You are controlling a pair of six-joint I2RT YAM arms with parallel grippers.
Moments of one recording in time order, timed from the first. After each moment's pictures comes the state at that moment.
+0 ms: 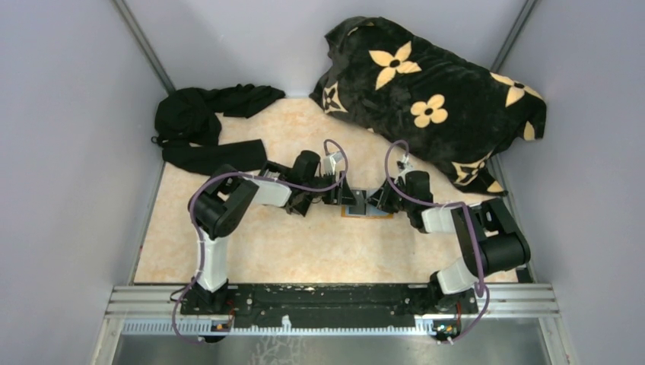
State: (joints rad) left arm -0.68 2.00 1.02 0.44 0.66 -0.65; right arm 0.26 1.51 0.41 0.50 -0.43 0.65
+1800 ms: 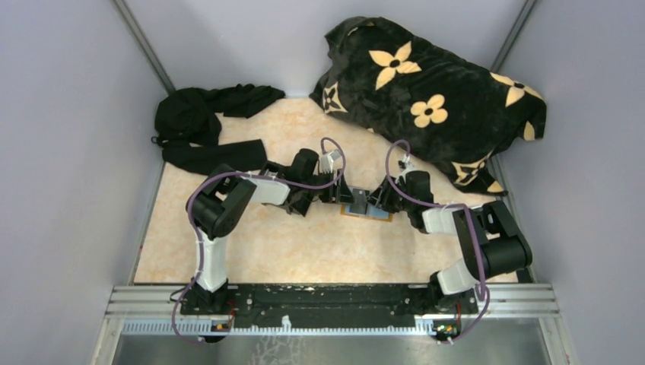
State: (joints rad) left arm -0.67 2.02 1.04 0.41 0.65 -0.66; right arm 0.26 1.48 0.42 0.47 -0.39 0.64
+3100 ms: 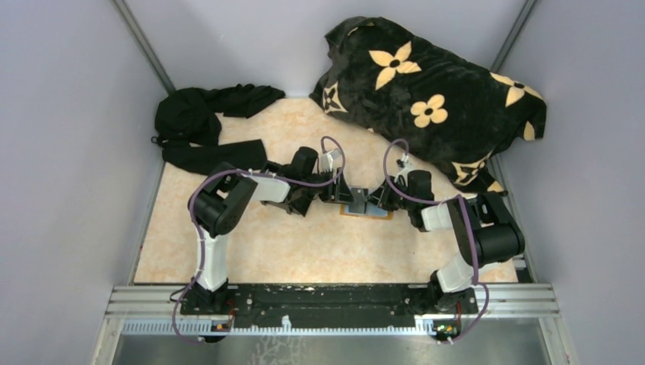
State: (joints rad) left arm -0.65 2.05 1.06 0.40 0.69 -0.67; right arm 0.24 1.58 0.42 0.62 -0.51 0.62
